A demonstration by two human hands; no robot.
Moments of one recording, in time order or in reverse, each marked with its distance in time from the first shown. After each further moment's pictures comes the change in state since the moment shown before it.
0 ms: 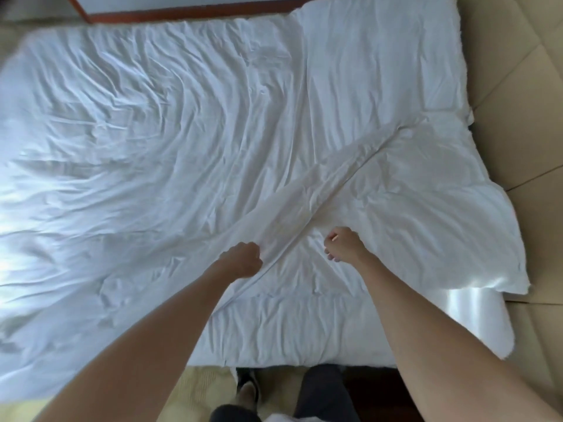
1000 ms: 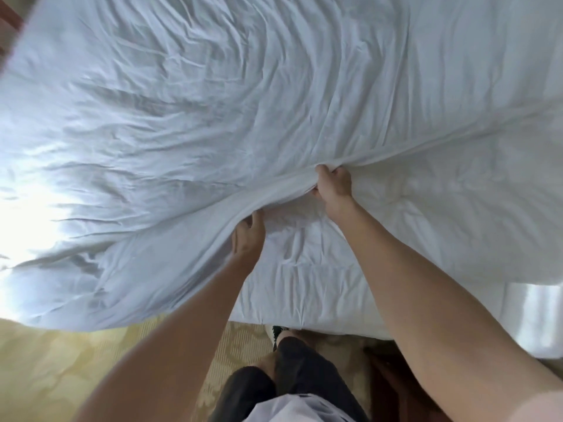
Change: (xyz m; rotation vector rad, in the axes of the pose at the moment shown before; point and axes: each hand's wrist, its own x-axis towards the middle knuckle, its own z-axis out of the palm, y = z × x) left_hand -0.026 -0.255 0.047 -1.253 0.476 -0.265; right_hand -0.021 -0.232 0.257 0.830 0.171 -0.056
